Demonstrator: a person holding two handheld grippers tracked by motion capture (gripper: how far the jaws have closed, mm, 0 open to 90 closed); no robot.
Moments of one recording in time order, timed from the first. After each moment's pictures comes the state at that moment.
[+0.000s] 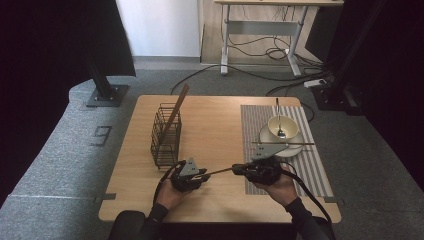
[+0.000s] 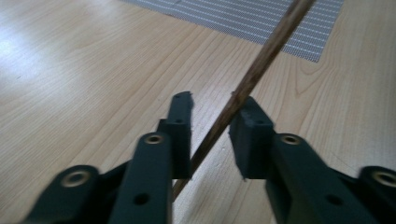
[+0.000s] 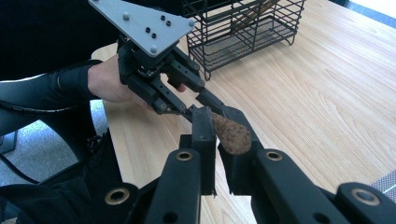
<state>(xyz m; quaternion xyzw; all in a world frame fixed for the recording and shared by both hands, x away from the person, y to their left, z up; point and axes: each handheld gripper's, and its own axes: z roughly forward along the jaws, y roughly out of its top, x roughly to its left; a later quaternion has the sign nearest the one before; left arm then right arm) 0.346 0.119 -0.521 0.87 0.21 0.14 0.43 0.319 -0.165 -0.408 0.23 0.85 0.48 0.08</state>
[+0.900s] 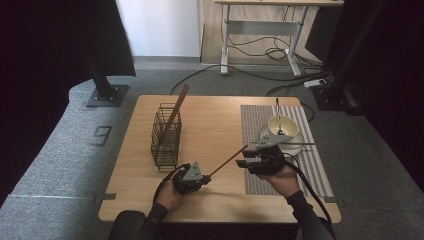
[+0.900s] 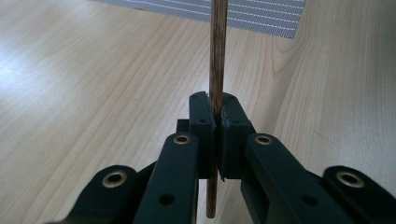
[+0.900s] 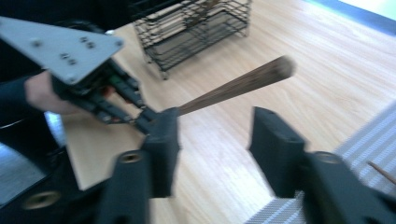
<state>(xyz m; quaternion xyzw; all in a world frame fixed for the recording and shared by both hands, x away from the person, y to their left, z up) 0.340 0.110 -0.522 0.90 0.15 0.13 0.40 0.344 -0.177 -0.406 0.29 0.83 0.45 0.11</state>
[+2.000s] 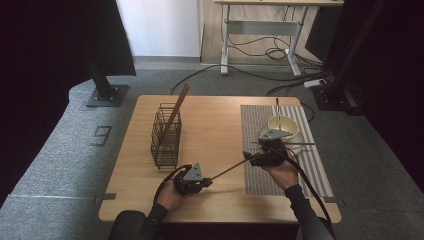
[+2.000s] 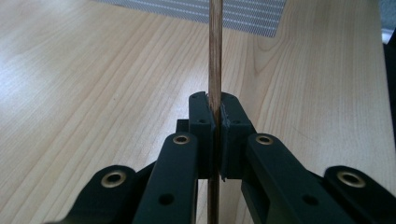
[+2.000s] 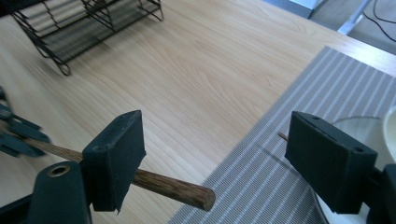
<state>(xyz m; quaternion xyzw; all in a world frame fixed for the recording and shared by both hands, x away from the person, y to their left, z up) 0.340 0.111 -0.522 0.90 0.14 0.10 0.41 0.380 -0.195 -0.437 0.37 0.81 0.40 0.20</state>
